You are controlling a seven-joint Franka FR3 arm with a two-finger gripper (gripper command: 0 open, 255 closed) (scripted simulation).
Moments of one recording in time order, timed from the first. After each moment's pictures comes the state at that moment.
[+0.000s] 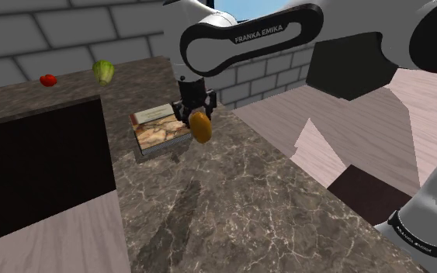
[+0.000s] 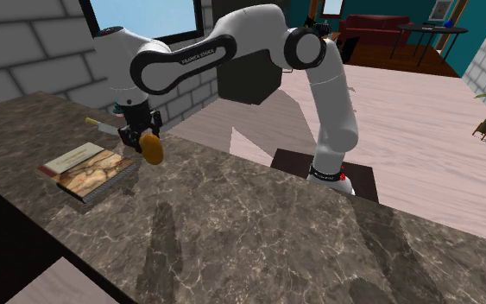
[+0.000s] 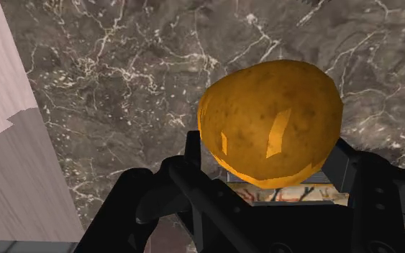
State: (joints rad) arm 0.12 0.44 0.49 -1.41 -0.28 1.79 0.79
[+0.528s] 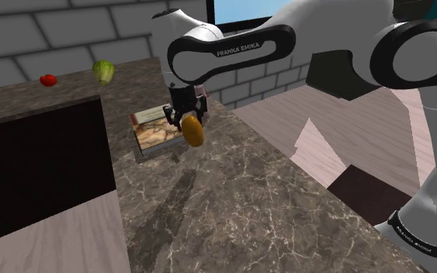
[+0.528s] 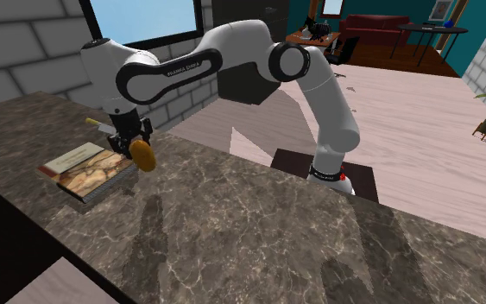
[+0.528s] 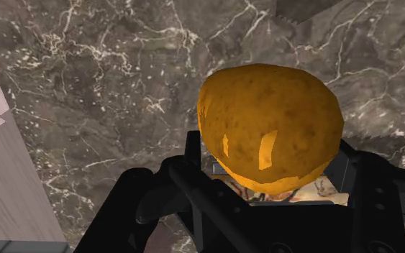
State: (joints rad) arm 0.18 0.61 0.47 -1.22 -0.34 1.76 0.80
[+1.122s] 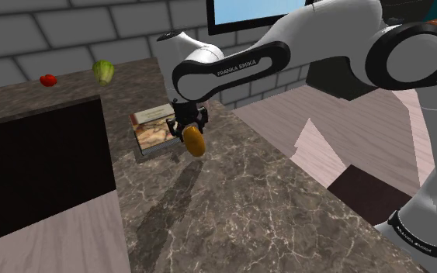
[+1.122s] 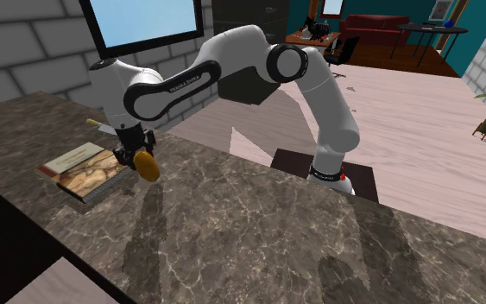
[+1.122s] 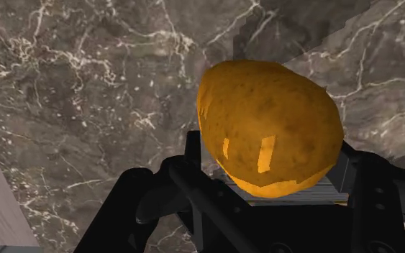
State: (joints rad) arm 0.17 0.62 0.46 -1.31 -0.35 1.87 0.81
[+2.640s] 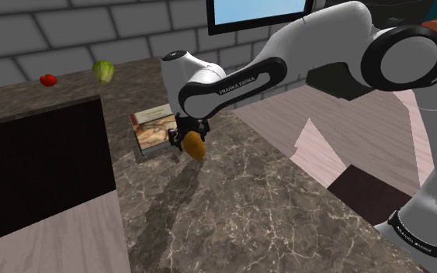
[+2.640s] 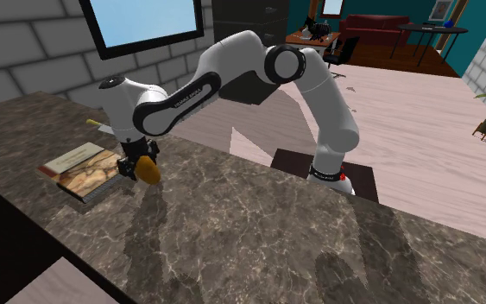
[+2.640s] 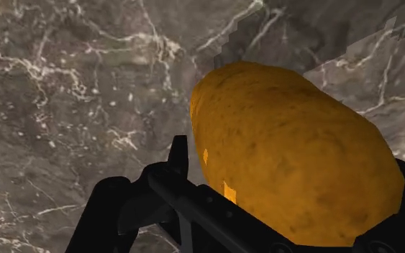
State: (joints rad) arm 0.16 0.64 0.46 -1.41 -0.37 2.01 0.84
